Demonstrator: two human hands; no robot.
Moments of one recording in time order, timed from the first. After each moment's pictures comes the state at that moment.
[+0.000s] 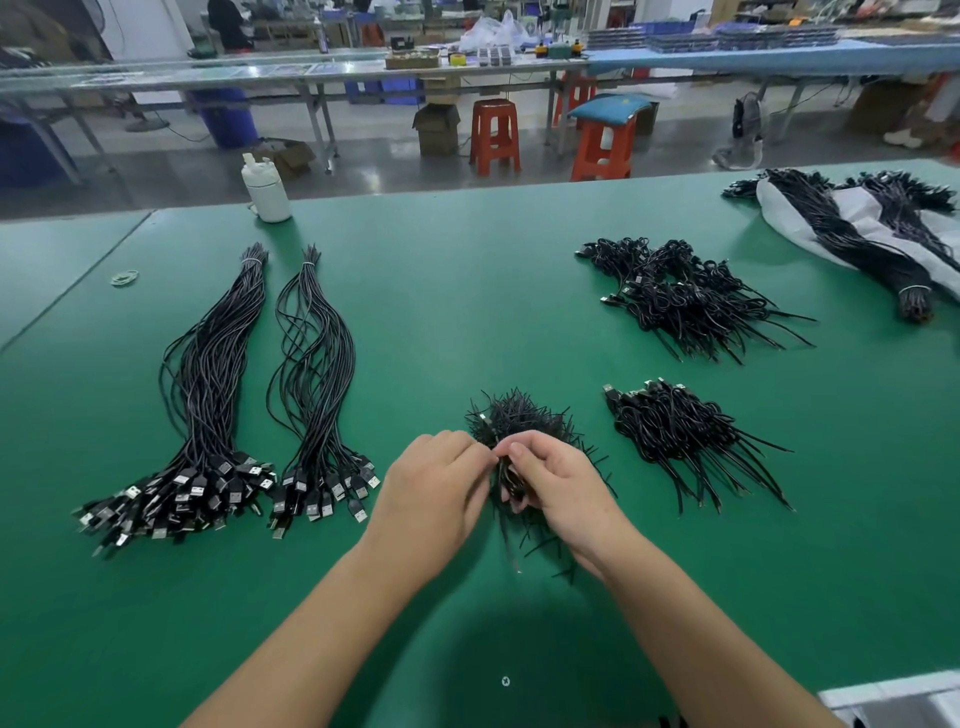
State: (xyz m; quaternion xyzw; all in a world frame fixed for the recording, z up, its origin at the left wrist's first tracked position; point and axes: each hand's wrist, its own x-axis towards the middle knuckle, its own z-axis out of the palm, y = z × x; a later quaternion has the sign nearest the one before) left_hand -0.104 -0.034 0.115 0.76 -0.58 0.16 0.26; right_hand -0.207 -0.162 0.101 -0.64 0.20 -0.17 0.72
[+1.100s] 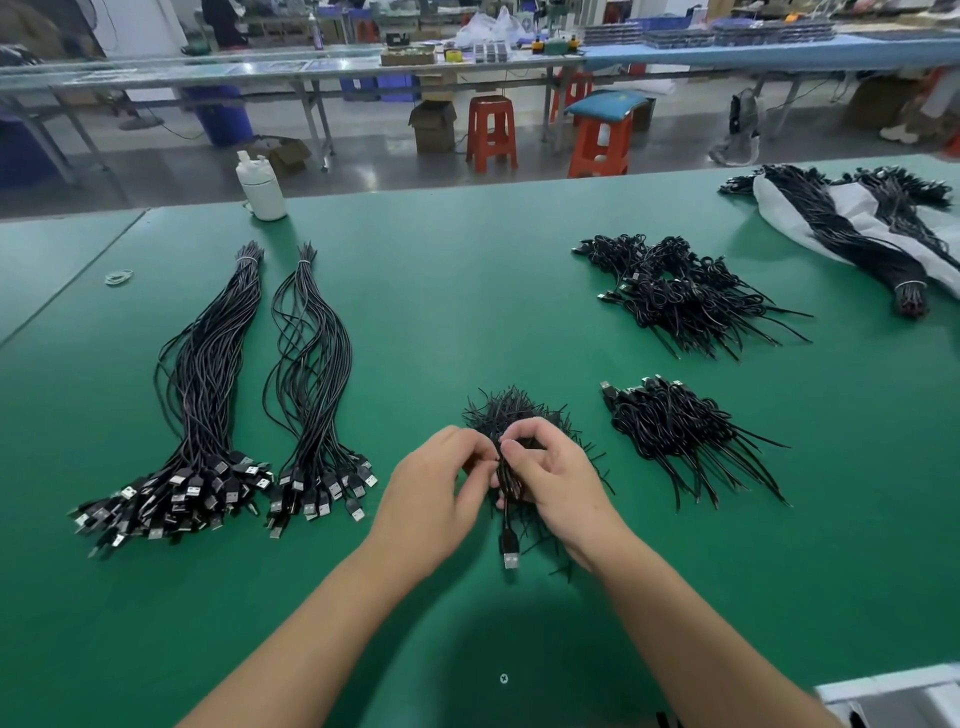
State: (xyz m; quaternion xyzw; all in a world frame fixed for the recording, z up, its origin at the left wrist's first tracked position) left_hand -0.110 -0.037 0.119 0.78 -0.50 0.00 0.38; right_hand -0.204 -0.163 0.097 -0.63 0.21 -0.19 0.72
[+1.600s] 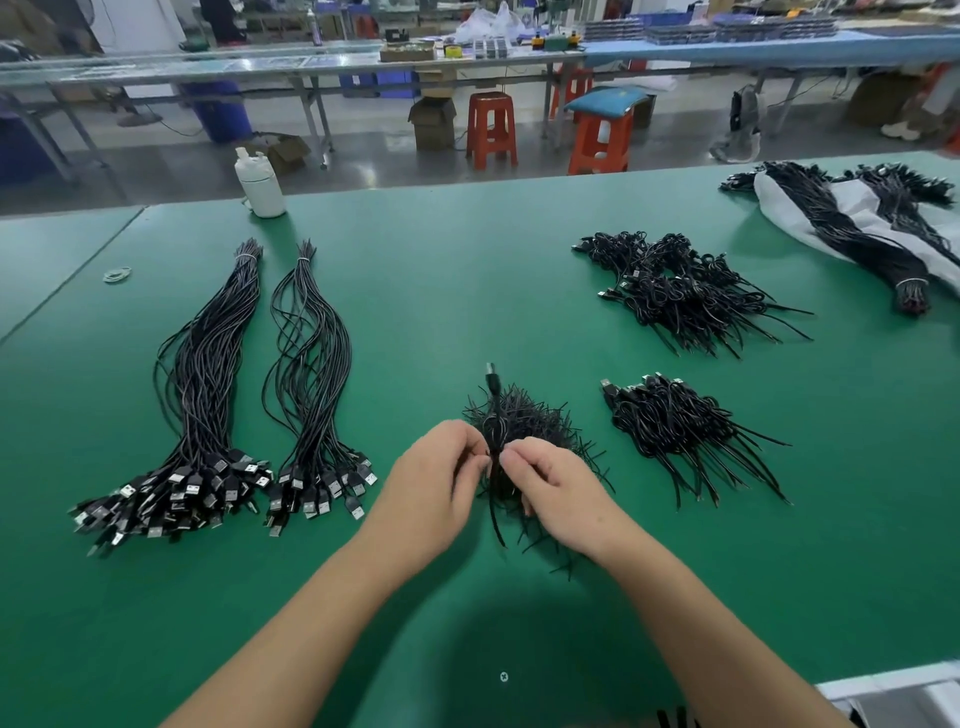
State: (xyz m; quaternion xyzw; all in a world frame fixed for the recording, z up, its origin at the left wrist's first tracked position) left_hand -0.102 -0.035 0.115 0.78 -0.51 0.01 0.37; right_hand -0.213 -0.172 0.100 -0.84 0.17 -0.13 0.50
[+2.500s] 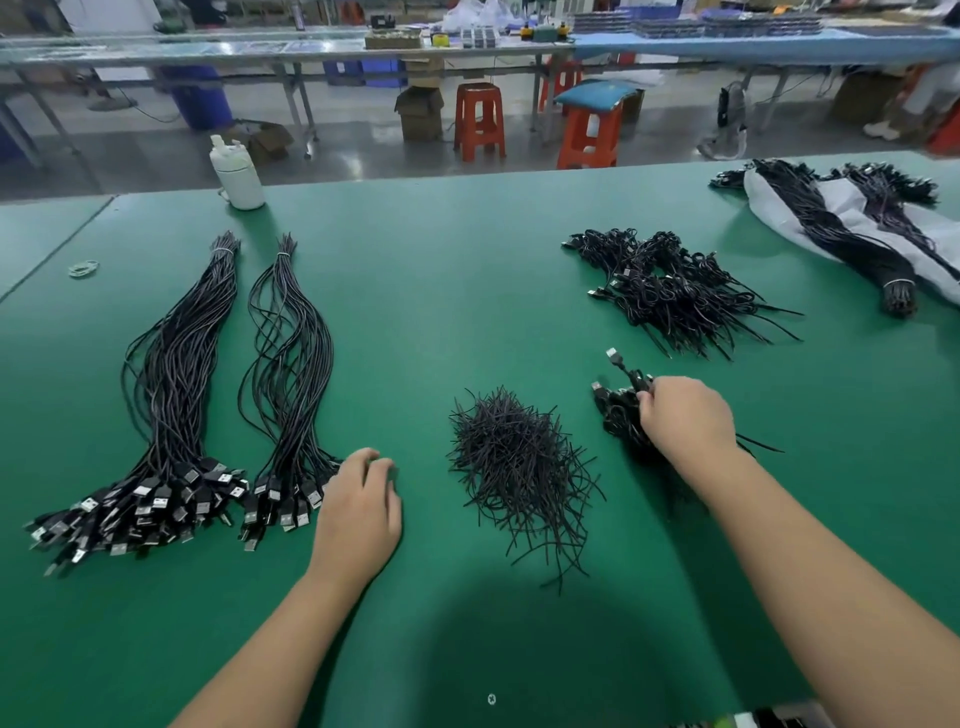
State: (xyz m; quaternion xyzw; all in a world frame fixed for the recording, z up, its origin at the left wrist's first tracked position) left_hand -0.031 -0.018 -0.008 0.89 -0.40 0.11 0.21; right_hand -0.224 -0.335 0.085 -0.89 0.46 -0.05 -0.01
